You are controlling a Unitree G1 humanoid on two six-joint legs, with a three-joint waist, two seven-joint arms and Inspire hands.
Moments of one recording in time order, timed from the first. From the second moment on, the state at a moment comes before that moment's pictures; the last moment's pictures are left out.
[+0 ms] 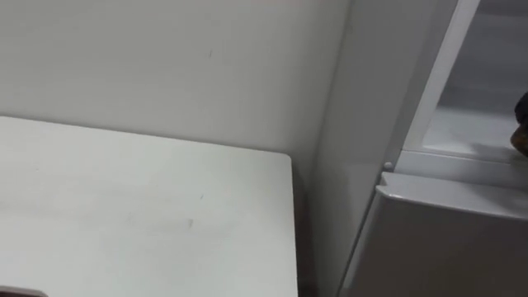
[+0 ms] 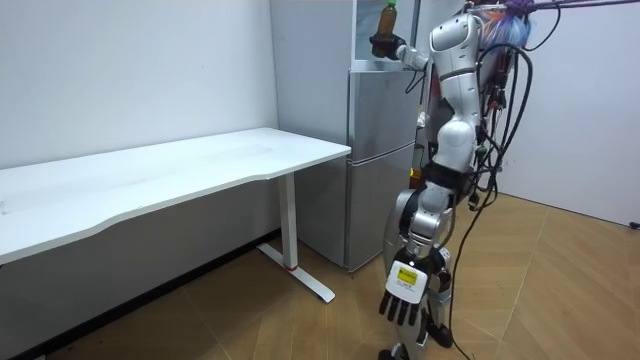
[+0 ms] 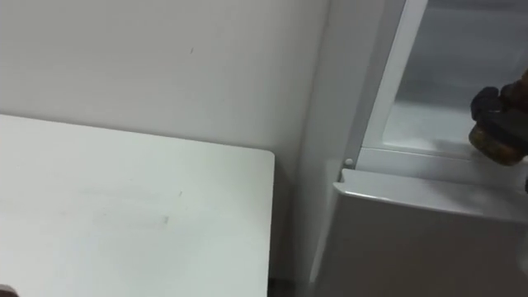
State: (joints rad) left arm 0.35 0.27 0.25 1.06 0.08 0.09 -0.11; right arm -0.50 -0.67 -0.25 0.30 0.50 0.12 -0.36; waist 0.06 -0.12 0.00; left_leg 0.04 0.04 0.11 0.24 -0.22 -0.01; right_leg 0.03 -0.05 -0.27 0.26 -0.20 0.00
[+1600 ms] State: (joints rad) left arm 0.37 0.36 0.23 0.99 -0.03 0.12 -0.07; right arm -0.77 -0.79 0.06 0.78 0.44 0.01 -0.38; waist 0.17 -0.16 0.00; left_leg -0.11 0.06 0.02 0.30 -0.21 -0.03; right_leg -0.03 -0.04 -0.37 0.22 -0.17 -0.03
